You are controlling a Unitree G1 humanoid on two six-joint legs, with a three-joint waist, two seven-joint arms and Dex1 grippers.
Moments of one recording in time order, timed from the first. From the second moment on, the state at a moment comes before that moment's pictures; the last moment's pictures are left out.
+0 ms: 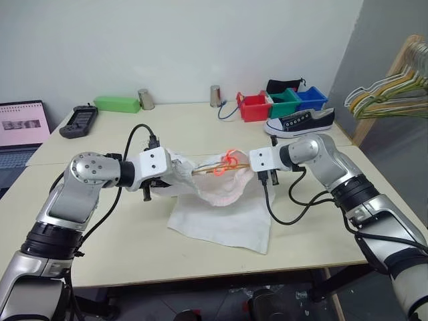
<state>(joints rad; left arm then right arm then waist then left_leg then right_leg) -0.52 0.88 -0.11 0.03 -0.07 0.18 -1.15 -0.99 -0.52 0.50 0.50 -0.36 -0.07 1.05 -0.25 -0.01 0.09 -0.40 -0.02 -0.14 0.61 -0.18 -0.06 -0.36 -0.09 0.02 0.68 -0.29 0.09</state>
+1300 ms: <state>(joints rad) -0.62 0.38 -0.15 -0.16 -0.34 0.40 -0.88 -0.32 -0.58 -0.41 -0.24 0.11 1.34 0.62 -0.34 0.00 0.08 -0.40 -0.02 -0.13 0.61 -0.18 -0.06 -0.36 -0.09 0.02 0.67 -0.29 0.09</state>
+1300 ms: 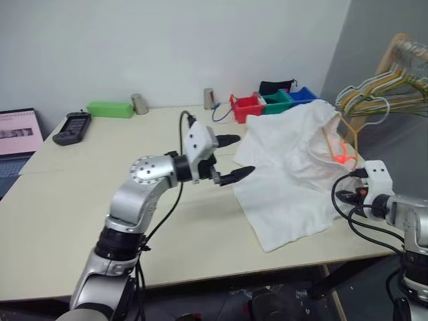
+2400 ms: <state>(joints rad) -0.87 0.07 -0.24 0.13 -0.26 0.17 -0.85 -0.62 -0.59 -0.66 -0.05 0.02 1.32 0.08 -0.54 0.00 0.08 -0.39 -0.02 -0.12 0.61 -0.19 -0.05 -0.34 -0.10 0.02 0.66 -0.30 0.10</state>
